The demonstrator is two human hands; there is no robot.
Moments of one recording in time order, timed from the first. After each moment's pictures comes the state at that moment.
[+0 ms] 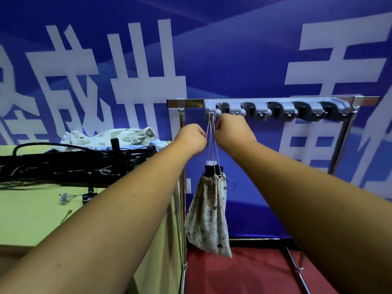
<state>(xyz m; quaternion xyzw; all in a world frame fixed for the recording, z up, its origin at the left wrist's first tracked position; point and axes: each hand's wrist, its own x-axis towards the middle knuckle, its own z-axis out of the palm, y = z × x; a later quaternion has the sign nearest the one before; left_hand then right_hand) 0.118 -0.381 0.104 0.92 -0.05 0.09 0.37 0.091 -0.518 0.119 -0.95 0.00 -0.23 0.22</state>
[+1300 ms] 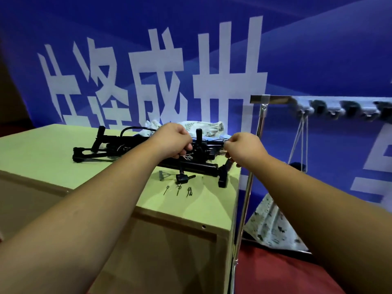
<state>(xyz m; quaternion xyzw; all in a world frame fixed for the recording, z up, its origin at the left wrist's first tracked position) 0.019 -0.102 0.112 0.89 0.04 0.11 0.43 0.057 -0.322 0.082 -0.91 -0.09 -0.10 0.39</state>
